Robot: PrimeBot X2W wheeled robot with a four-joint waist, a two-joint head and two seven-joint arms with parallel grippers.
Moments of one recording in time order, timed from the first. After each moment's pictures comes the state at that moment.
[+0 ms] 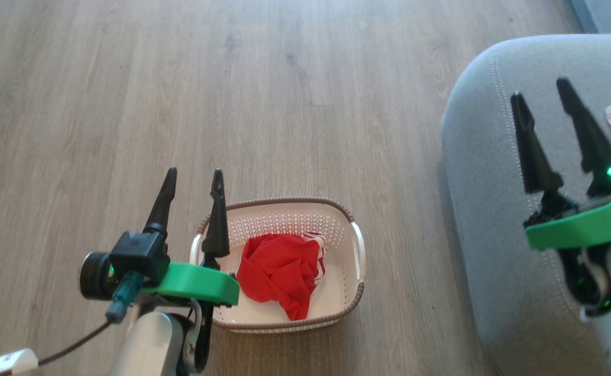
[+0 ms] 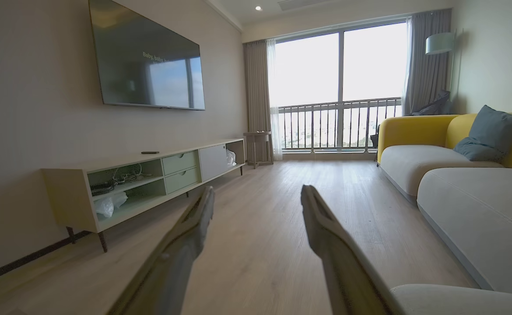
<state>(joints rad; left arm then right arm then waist) -0.15 0.05 -0.30 0.03 -0.24 0.19 -0.26 -0.31 -0.40 0.19 0.01 0.53 0.13 -0.26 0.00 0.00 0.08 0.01</state>
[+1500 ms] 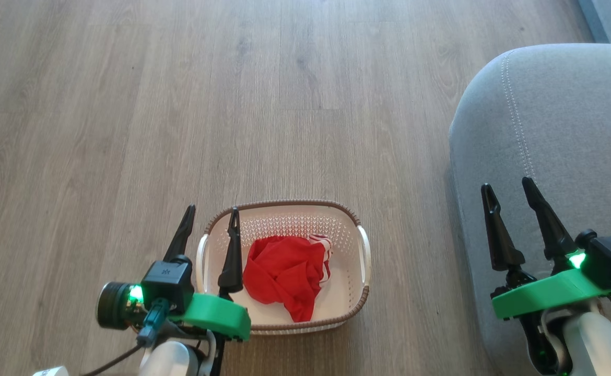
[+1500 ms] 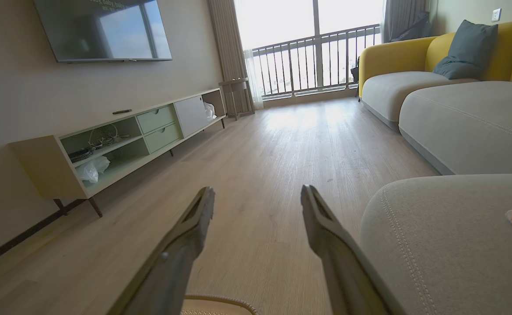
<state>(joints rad) -0.06 0.05 -0.33 0.07 -0.17 0.22 -0.26 -0.05 -0.19 0.09 0.07 0.38 0.13 -0.26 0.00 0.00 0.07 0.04</state>
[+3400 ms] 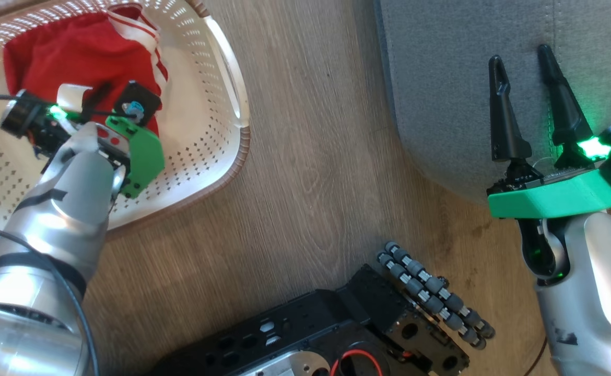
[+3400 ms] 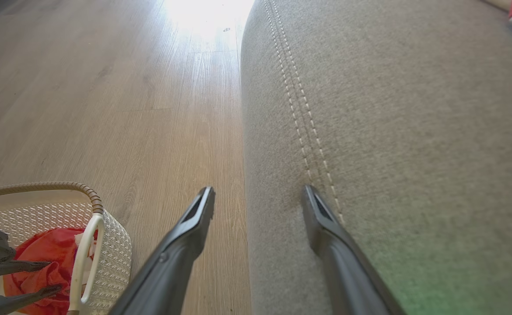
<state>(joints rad) -1.03 0.17 -0.56 1.28 0.10 0.05 -0.18 -0.37 -0.13 0.07 0.06 0.33 0.13 -0.26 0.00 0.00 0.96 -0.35</state>
